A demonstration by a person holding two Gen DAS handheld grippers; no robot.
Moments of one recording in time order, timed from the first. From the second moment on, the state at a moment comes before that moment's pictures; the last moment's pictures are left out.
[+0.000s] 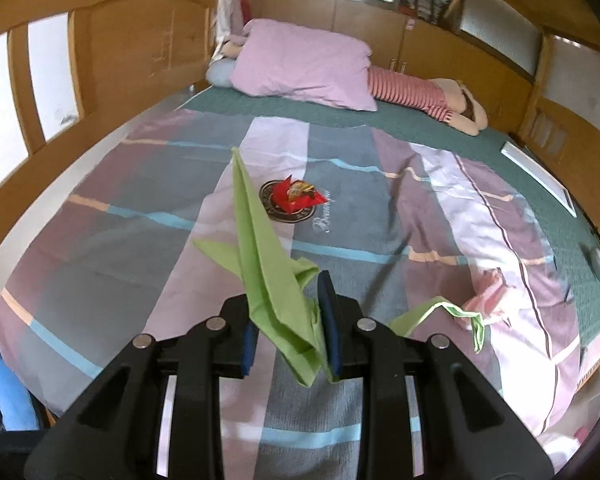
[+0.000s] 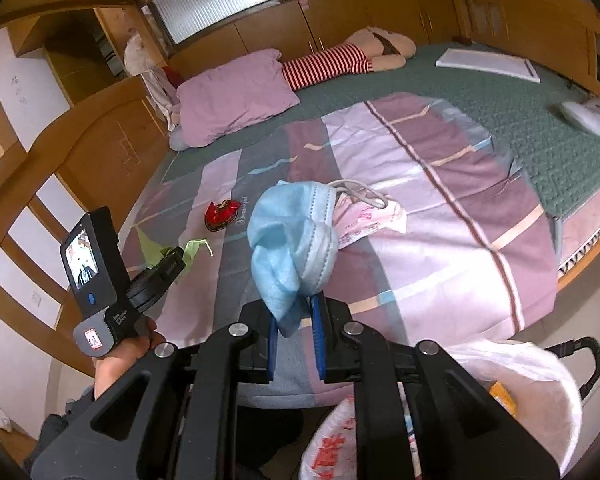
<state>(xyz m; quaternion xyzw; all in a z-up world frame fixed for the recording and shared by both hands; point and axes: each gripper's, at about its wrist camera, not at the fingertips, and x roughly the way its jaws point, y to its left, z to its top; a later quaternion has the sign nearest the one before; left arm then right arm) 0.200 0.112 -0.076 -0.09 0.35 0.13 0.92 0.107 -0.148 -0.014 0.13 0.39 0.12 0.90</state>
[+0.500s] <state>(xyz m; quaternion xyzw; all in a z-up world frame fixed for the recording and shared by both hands) 0.096 0.033 -0.053 -0.13 0.35 -0.11 0.92 0.025 -0.233 -0.061 0.10 0.45 0.12 0.88</state>
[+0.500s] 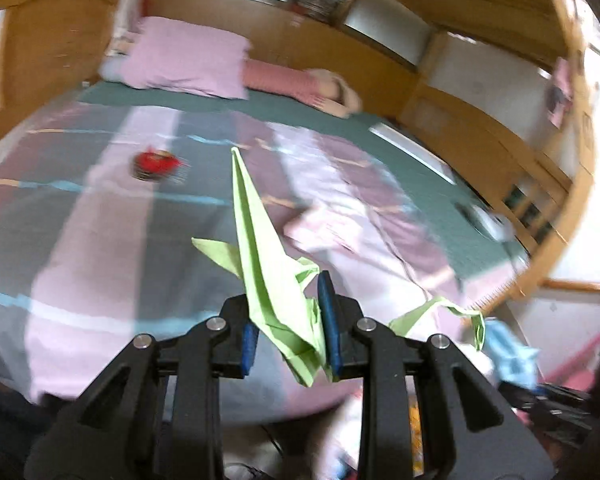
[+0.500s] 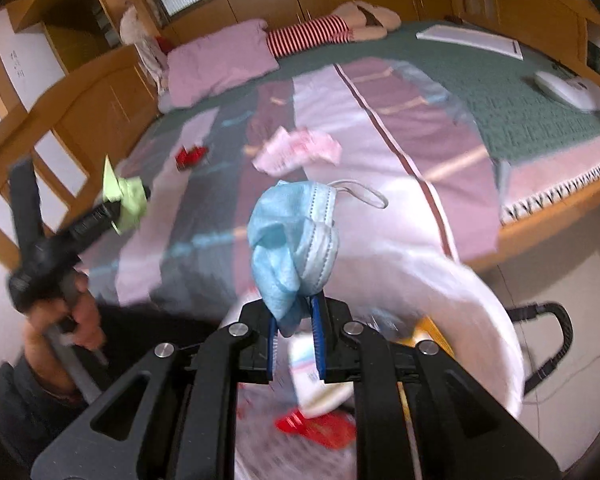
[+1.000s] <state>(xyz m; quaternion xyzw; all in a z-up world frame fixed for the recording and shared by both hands) 0.049 -0.053 -0.076 -0.07 0.40 -0.26 0.87 -0.015 -0.310 -0.068 0.21 0.42 0.07 0.88</state>
